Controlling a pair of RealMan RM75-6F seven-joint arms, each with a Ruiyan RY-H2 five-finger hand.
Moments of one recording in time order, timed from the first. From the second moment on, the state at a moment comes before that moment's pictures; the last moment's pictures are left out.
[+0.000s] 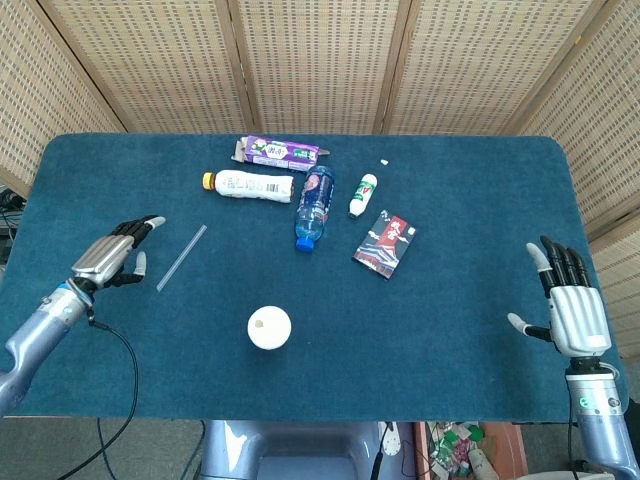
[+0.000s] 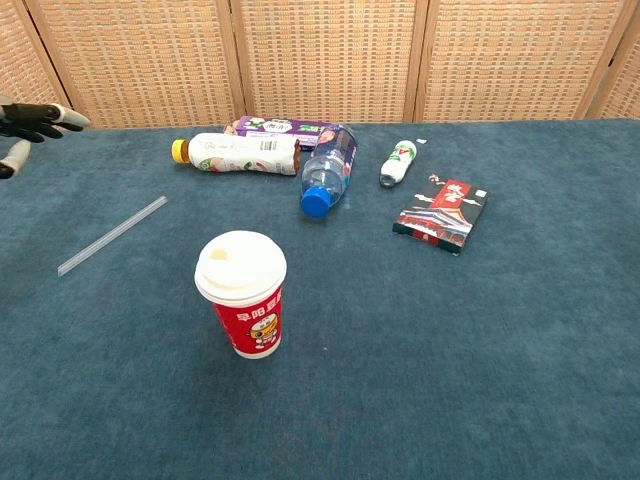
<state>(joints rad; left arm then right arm) -0.65 -1.15 -0.17 -1.37 1.39 0.67 -0.46 0.36 -1.18 -0.03 -1.59 -1.30 1.55 0.01</state>
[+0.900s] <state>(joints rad) -0.90 -1.52 -0.19 -0.89 1.36 0.37 -0.86 0.29 -1.18 0.08 -1.58 -1.35 1.48 0.01</state>
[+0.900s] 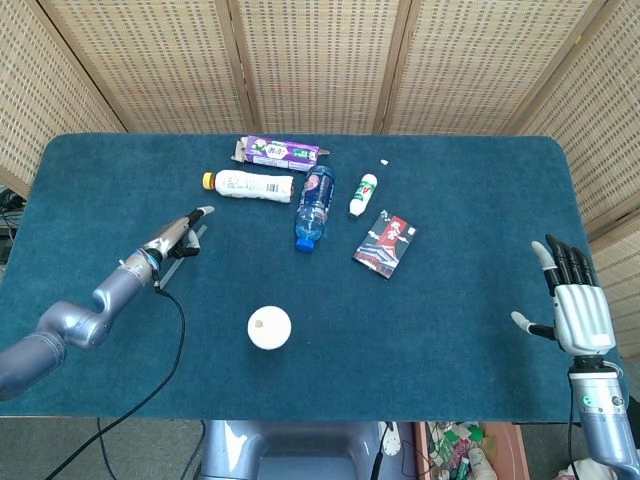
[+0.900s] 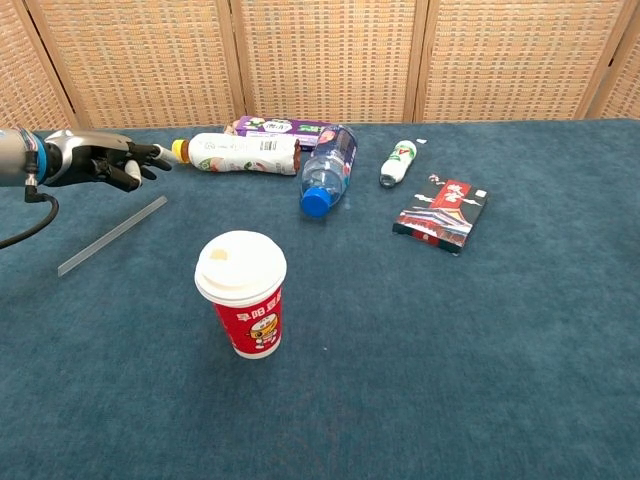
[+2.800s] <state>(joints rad) -0.94 -1.34 0.16 -1.30 1.72 0.72 -1.18 0.23 -1.16 0.15 -1.62 -1.42 1.46 0.02</state>
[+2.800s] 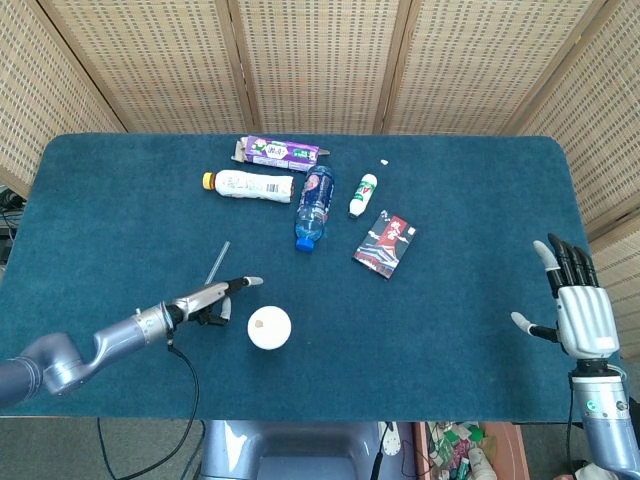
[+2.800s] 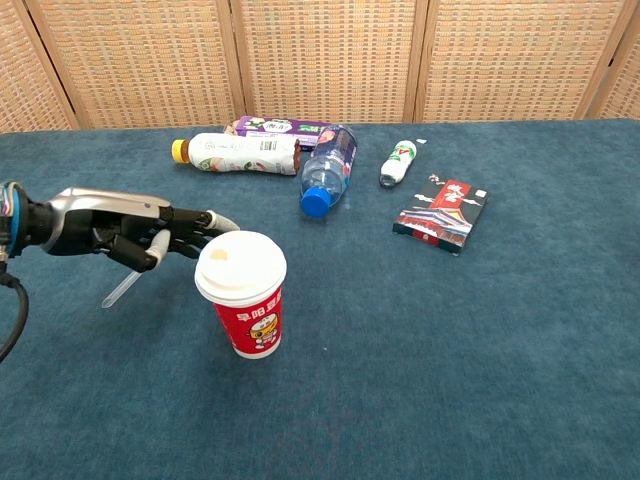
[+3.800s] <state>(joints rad) -0.81 -1.28 0.28 -1.14 1.61 0.74 -1.24 0.22 -1.15 0.16 -1.63 -1.44 1.46 0.03</state>
